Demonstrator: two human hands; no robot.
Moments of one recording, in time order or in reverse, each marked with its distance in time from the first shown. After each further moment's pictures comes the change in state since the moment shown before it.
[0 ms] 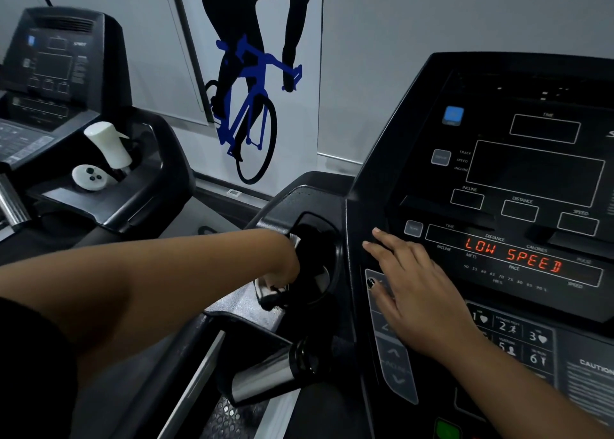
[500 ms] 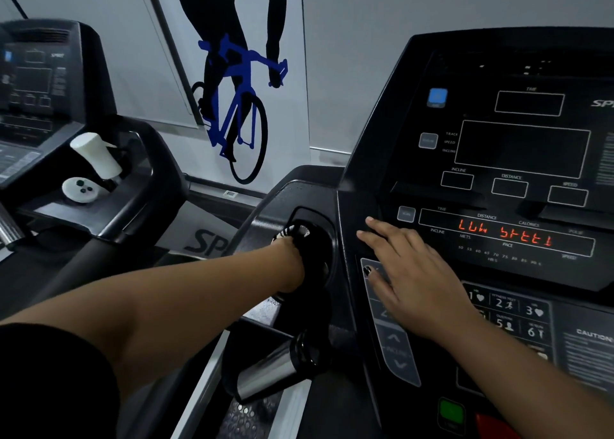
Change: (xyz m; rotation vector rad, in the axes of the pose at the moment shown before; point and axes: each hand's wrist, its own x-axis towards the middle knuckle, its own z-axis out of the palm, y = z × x) left_hand 0.001 0.027 -0.011 0.222 0.166 -0.113; right_hand -0.001 0.000 0.001 -0.005 0.017 0.006
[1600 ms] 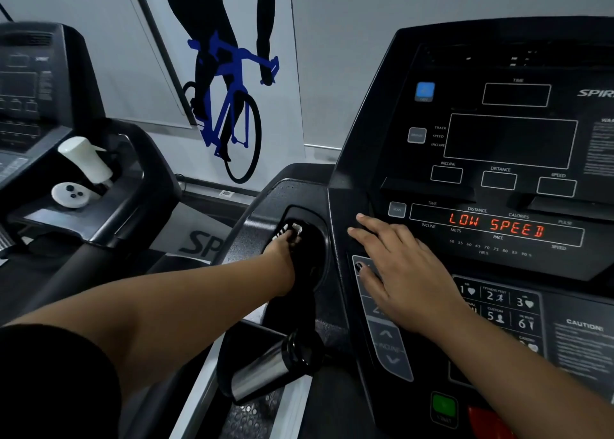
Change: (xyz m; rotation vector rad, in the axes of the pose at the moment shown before) left_hand 0.028 0.008 0.016 0.266 -0.086 -0.115; right_hand 0.001 0.000 0.001 -0.002 0.029 -0.002
